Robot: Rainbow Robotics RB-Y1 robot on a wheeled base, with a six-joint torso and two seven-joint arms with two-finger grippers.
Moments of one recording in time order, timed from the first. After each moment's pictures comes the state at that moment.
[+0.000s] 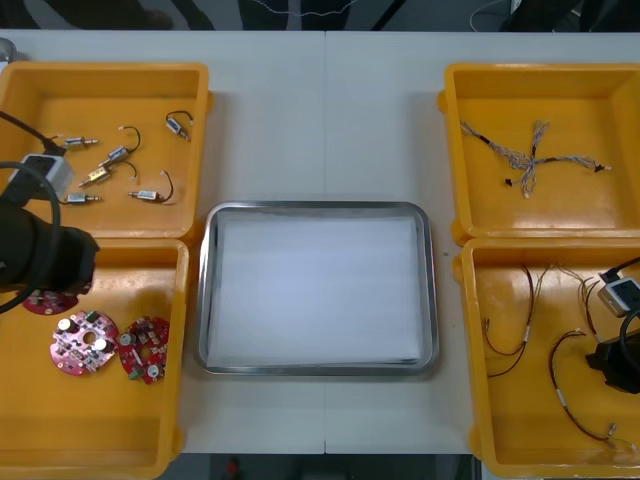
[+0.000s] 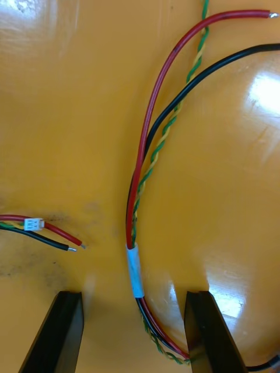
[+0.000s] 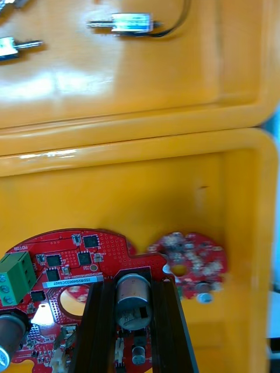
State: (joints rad) right arm 0.22 -0.87 -0.04 -1.90 -0.78 1.15 1.74; left arm -0.20 0.75 0.11 -2.37 0.76 1.91 -1.12
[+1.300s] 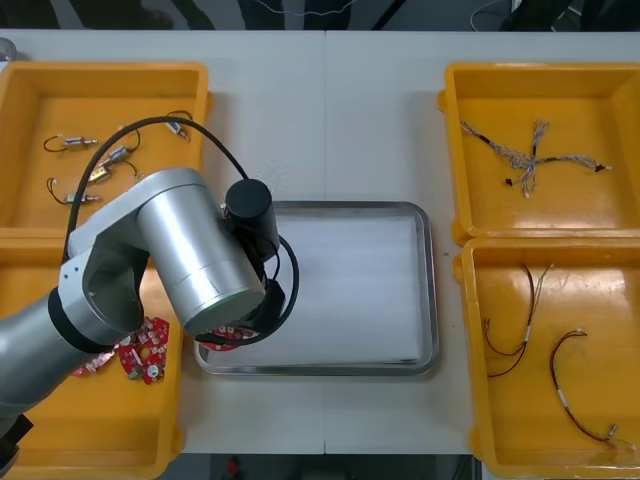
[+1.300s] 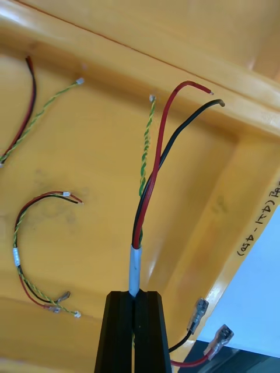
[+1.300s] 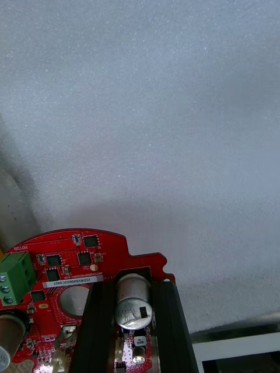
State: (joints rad) right arm 0.09 -0.87 -0.44 -2.20 -0.92 1.76 1.73; left arm -0.58 0.53 -0.70 -2.05 0.52 1.84 -0.73
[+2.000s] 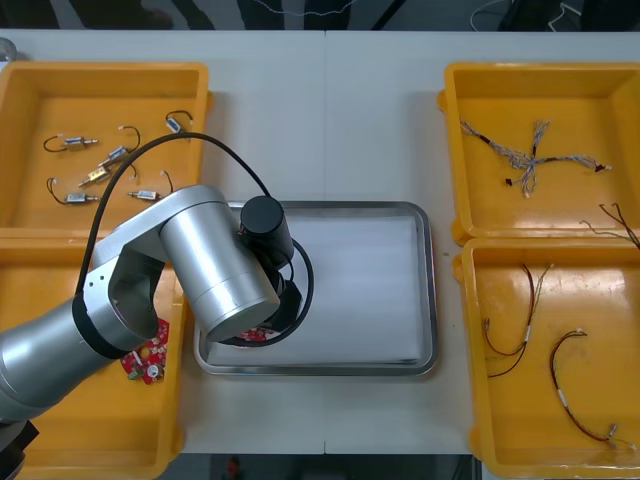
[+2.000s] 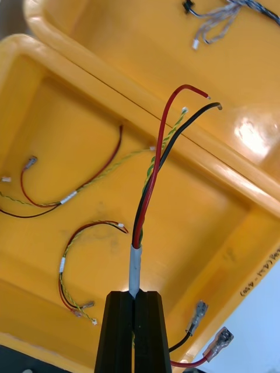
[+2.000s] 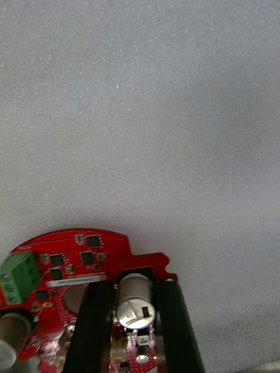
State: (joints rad) right arm -0.07 -0.88 -0.40 -2.42 -1.01 1.92 1.68; left arm -0.58 0.51 -0.75 -1.97 0.48 1.70 -0.73
